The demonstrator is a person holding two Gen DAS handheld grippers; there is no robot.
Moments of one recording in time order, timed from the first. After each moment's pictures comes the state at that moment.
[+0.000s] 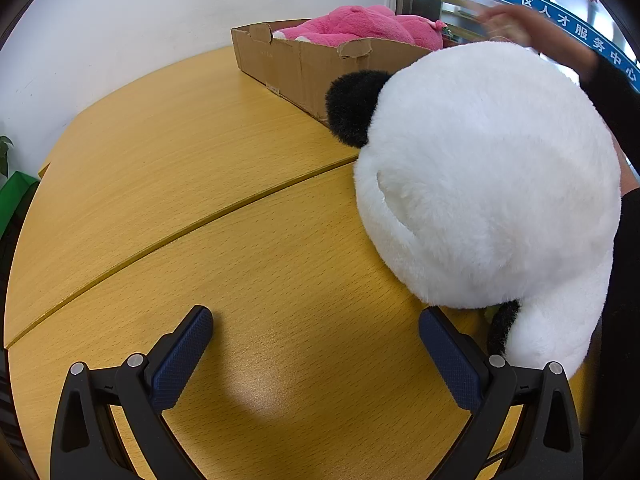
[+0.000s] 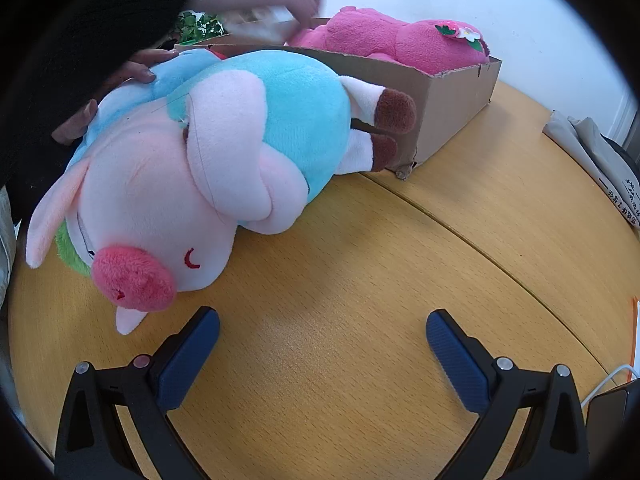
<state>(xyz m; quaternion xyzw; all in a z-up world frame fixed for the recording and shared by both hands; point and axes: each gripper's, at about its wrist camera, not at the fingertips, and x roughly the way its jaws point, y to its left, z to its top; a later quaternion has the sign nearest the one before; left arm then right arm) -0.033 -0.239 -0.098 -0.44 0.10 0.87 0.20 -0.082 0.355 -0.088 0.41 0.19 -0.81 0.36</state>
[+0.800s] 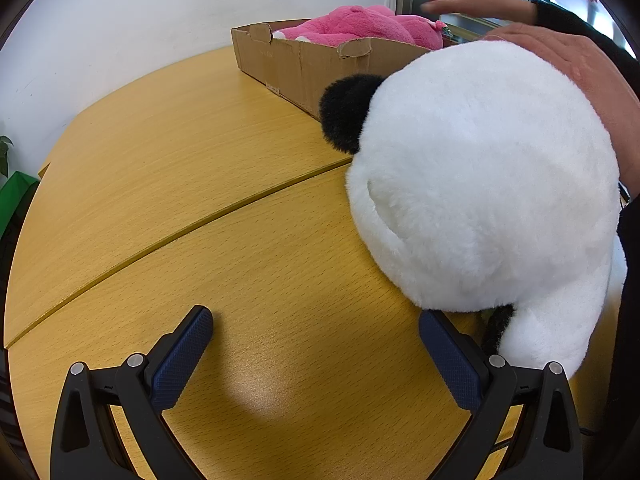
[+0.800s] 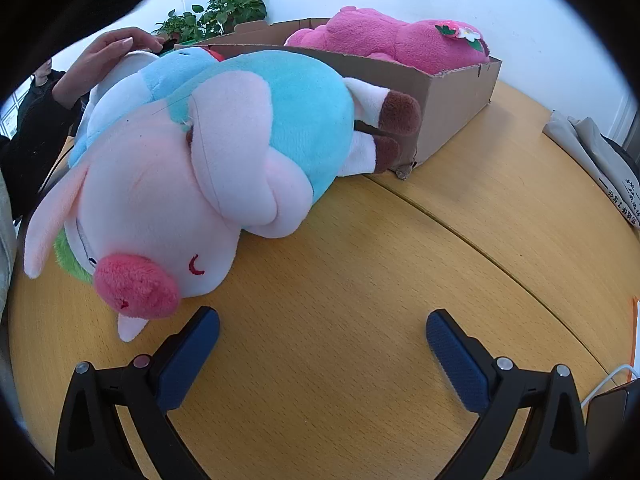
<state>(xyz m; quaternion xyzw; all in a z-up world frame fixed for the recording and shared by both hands) -0.032 -0.239 -0.098 -0.44 0.10 0.87 0.20 -0.084 0.353 -0.087 0.41 0.19 -0.81 0.36</state>
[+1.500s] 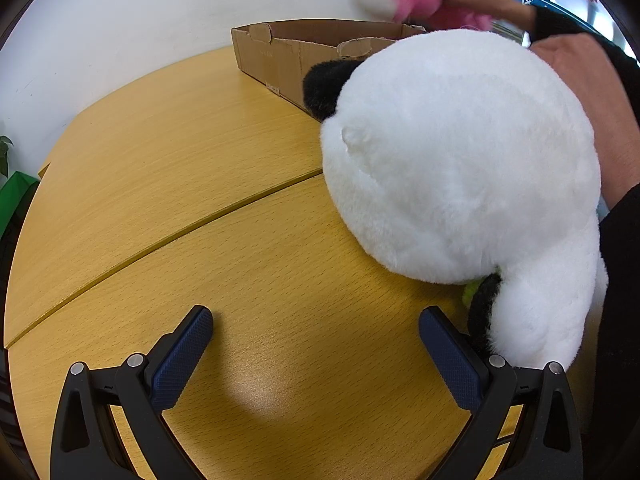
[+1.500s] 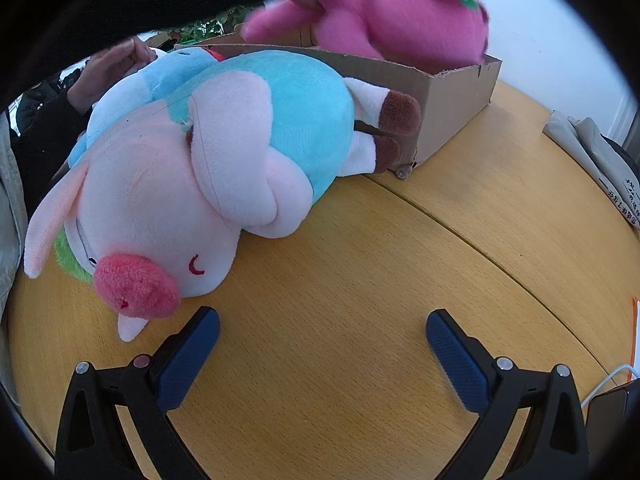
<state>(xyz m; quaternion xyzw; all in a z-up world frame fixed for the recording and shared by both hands) -0.031 -0.238 -0.098 -0.44 0.10 0.87 0.20 -0.086 0.353 -0.087 0.41 0.19 -0.81 0.36</state>
